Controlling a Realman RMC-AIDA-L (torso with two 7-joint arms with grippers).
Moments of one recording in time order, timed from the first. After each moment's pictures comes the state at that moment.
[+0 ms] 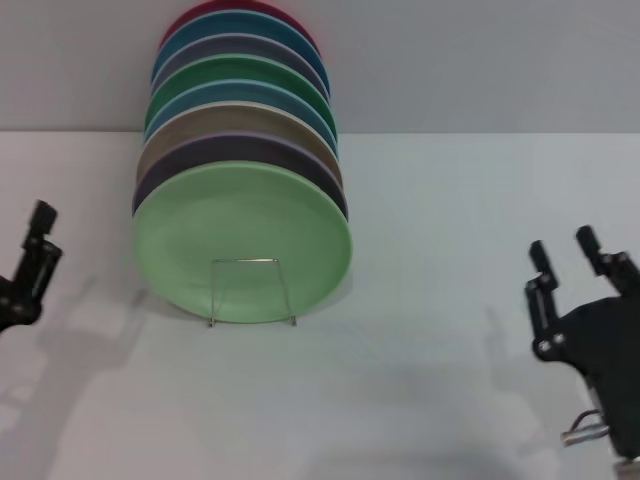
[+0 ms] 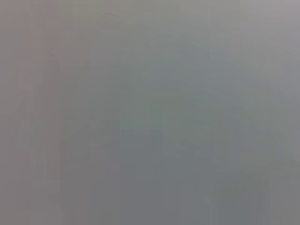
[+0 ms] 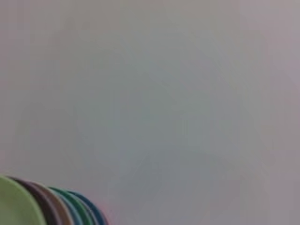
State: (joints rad) left arm -0.24 -2.07 -0.52 -0.16 2.20 1.76 -0.07; right arm 0.12 2.08 0.21 0.62 -1.95 -1.61 -0.60
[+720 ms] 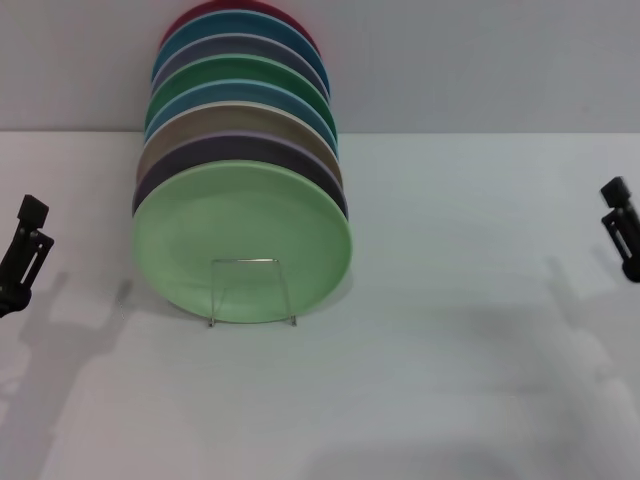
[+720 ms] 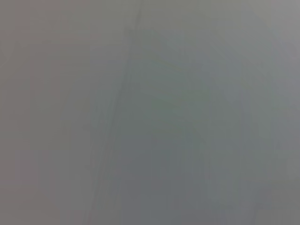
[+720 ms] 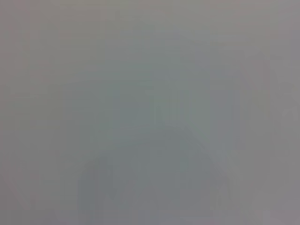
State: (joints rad) left arm -0.23 -2.07 -0.56 -0.20 2.16 1.64 -0.33; right arm 0.29 2.08 0.38 0.17 -1.95 -1.57 0.35
